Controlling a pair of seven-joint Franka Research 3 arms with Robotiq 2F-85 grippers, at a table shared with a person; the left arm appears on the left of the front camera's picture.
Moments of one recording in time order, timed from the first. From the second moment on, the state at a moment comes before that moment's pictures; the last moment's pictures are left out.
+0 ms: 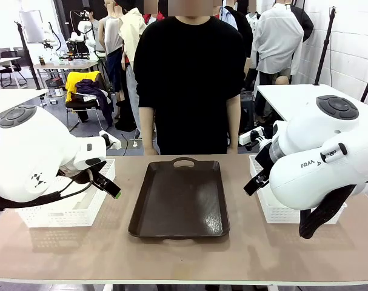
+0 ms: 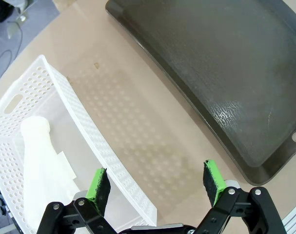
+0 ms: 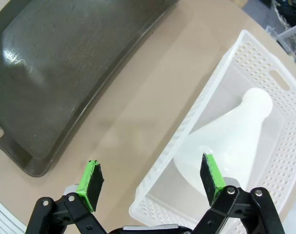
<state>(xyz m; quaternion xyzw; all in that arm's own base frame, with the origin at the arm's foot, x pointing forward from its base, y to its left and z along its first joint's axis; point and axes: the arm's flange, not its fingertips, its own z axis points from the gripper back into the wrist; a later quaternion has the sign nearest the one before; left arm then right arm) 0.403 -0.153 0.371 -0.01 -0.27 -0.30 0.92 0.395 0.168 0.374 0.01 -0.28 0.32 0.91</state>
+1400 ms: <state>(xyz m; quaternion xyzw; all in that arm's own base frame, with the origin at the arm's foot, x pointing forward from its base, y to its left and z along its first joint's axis) 0.379 0.003 0.489 -0.46 -0.30 -0.17 0.82 0.395 -0.010 0.463 0.38 -0.24 0.11 0.89</state>
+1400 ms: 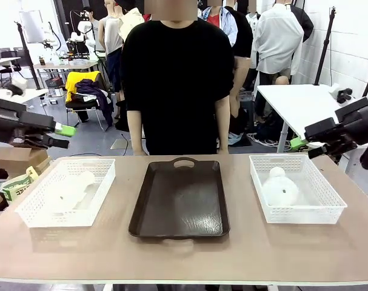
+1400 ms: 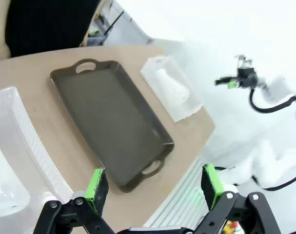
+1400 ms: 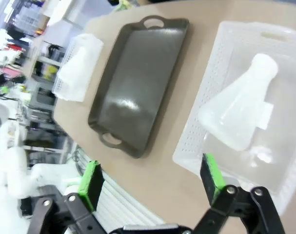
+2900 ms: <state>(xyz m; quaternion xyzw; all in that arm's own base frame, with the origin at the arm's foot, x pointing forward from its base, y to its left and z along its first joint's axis) 0.407 0.014 0.458 -0.54 -0.18 -0.06 0.82 0.437 -0.058 0.430 0.52 -0.17 0.10 0.83</state>
